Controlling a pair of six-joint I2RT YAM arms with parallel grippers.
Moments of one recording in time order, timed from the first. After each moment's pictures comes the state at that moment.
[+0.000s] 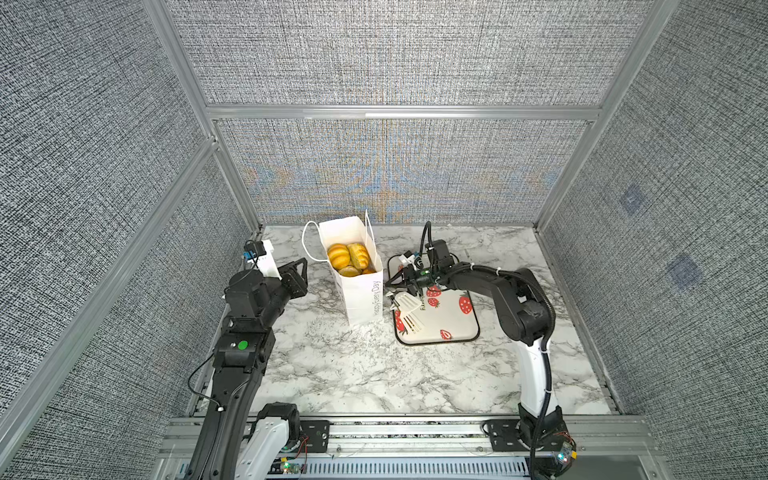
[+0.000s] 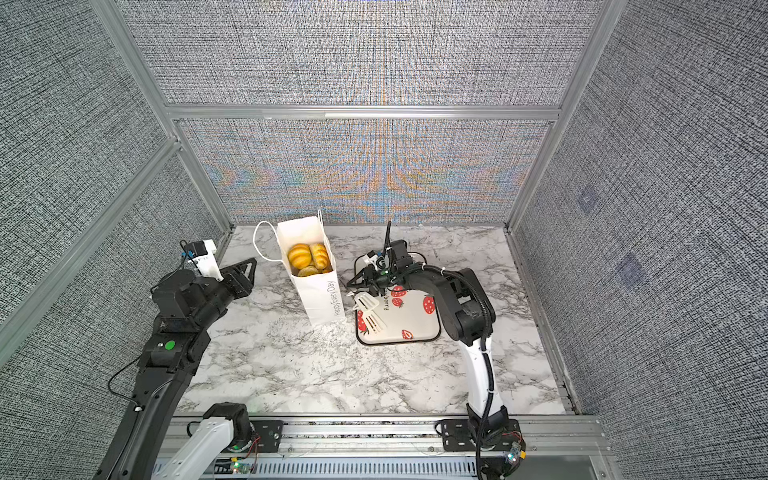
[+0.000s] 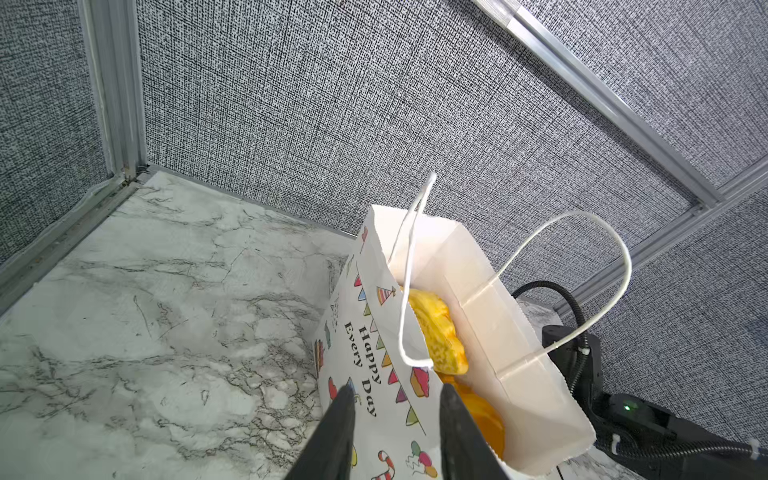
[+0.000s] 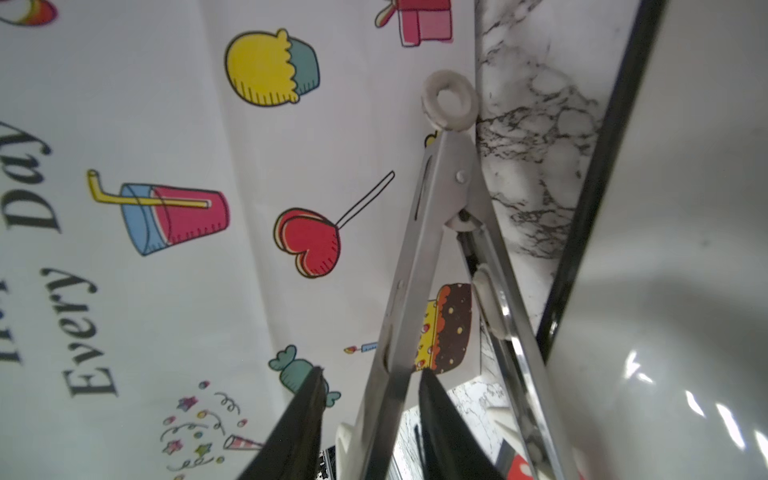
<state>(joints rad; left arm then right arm) -0.07 0.80 0.87 -0.30 0.21 -0.47 0.45 2.20 1.47 -0.05 -1.04 0.83</state>
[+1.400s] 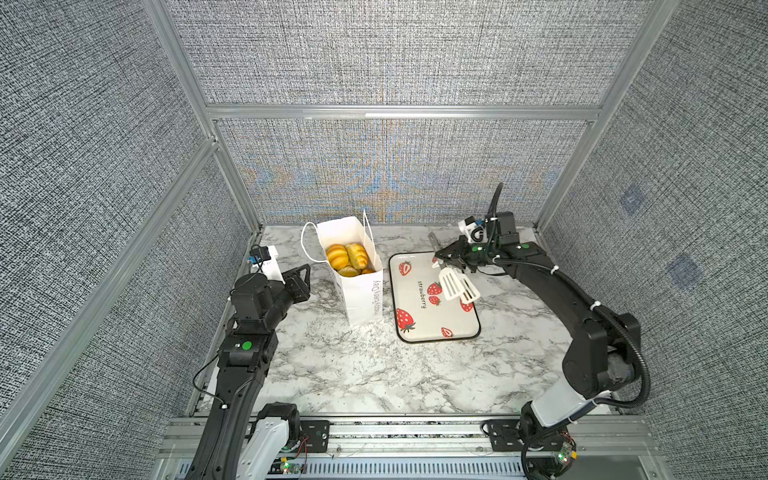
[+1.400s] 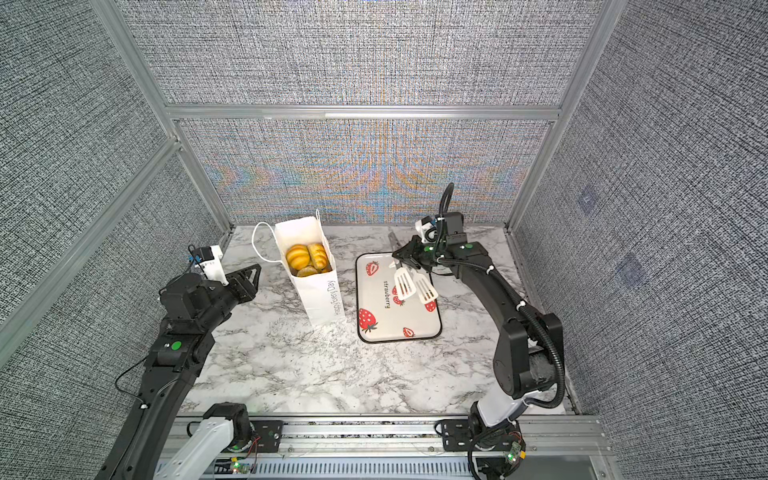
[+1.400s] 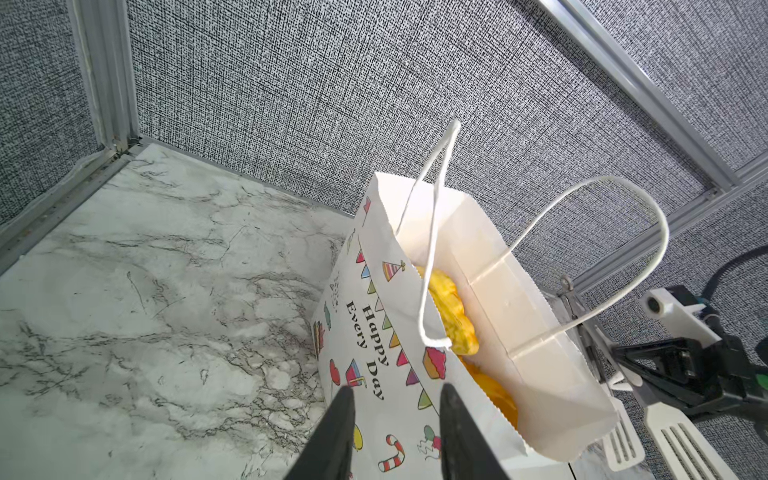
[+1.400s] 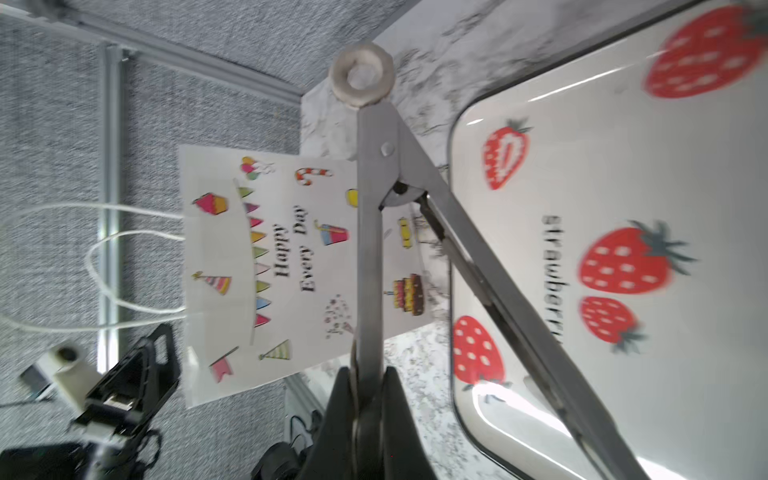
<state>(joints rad) -0.07 0.79 0.80 -0.27 0.23 -0.47 0.22 1.63 1.41 -0.57 -0.60 0.67</state>
